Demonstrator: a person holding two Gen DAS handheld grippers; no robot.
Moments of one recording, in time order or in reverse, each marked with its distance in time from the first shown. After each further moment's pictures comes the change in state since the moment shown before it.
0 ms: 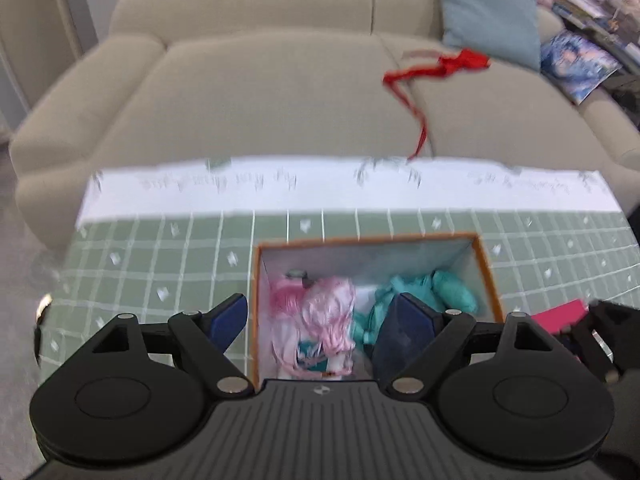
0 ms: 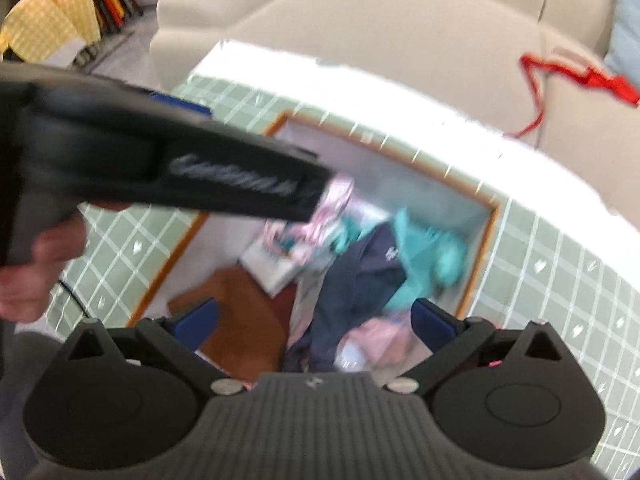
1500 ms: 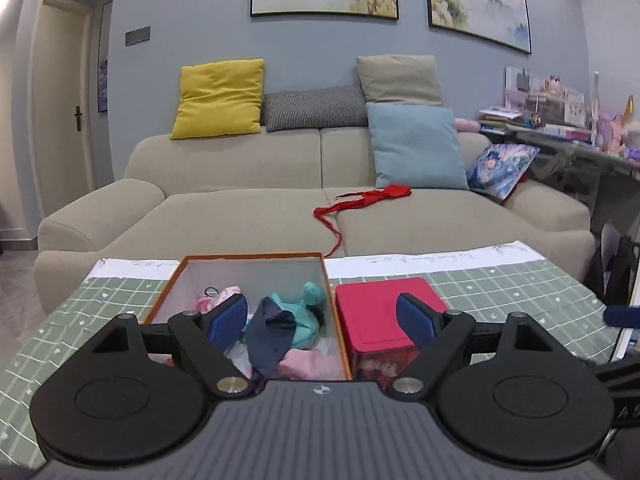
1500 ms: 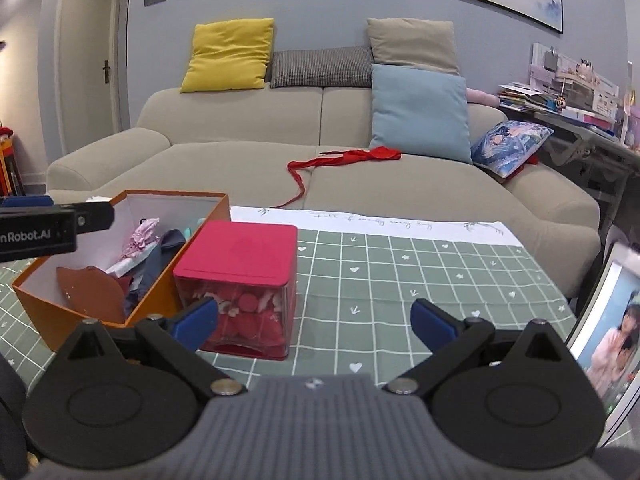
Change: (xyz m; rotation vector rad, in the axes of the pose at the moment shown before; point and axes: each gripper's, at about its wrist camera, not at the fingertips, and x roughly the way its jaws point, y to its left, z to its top) left arm -0.113 -0.151 -0.225 0.039 -0.651 0.002; right arm -0.110 -0.058 -0.322 0.256 -0.629 -0.426
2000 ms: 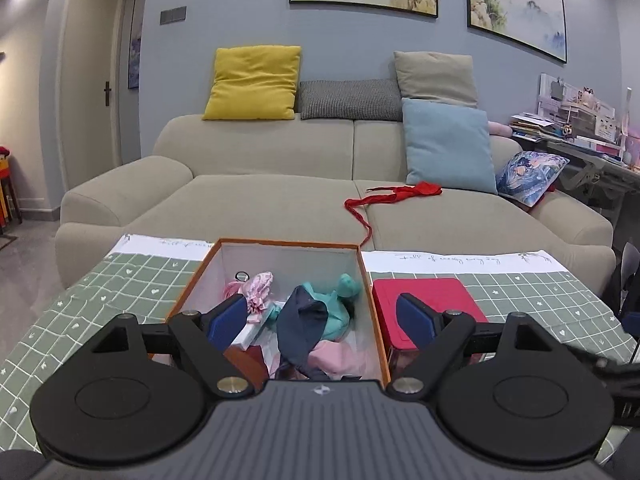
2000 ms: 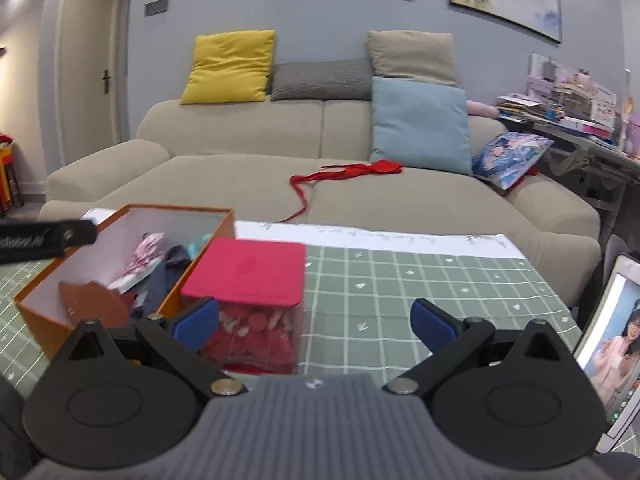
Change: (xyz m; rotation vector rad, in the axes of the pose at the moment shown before) left arm 0.001 0.027 -0.001 -0.073 0.046 0.067; right arm -0.001 0.016 0.003 -0.003 -0.043 0.007
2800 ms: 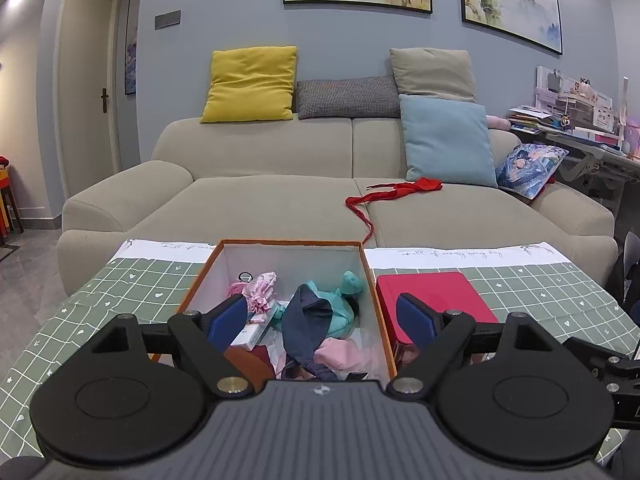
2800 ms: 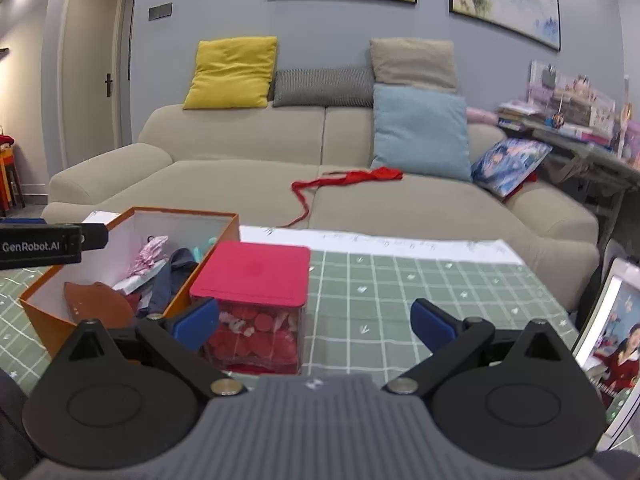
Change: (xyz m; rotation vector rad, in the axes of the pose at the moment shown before) left arm -0.004 0.001 0.001 0.036 0.002 0.003; right arm -0.010 0.003 -0.002 0.006 -0.015 -0.001
